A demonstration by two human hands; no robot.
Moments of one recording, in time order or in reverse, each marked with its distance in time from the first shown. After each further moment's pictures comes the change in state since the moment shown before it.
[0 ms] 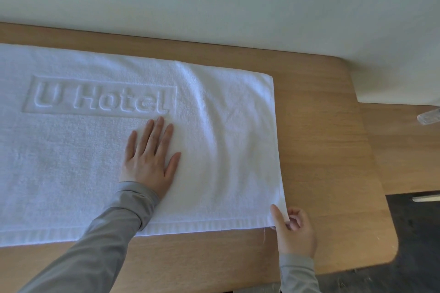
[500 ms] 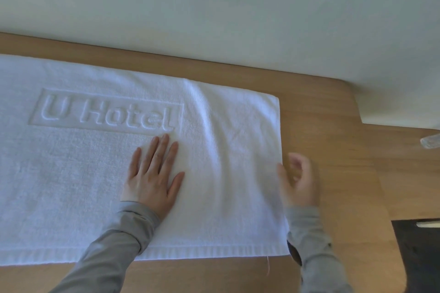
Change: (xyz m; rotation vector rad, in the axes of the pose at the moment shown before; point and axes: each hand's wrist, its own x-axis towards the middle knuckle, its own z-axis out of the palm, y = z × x) left_hand 0.002 0.001 0.000 -0.005 0.013 0.004; right_hand 0.073 -0.096 0.037 -0.215 -0.053 -0.558
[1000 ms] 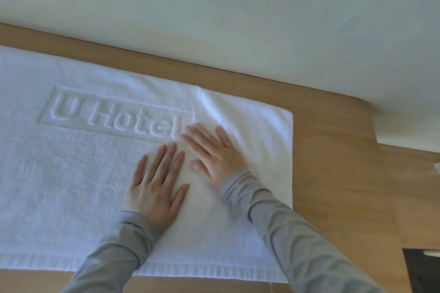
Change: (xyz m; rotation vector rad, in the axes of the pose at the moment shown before) left_hand 0.000 -0.002 -0.001 0.004 0.015 0.012; right_hand 0.031 -0.074 0.129 -0.490 -0.550 -1.082
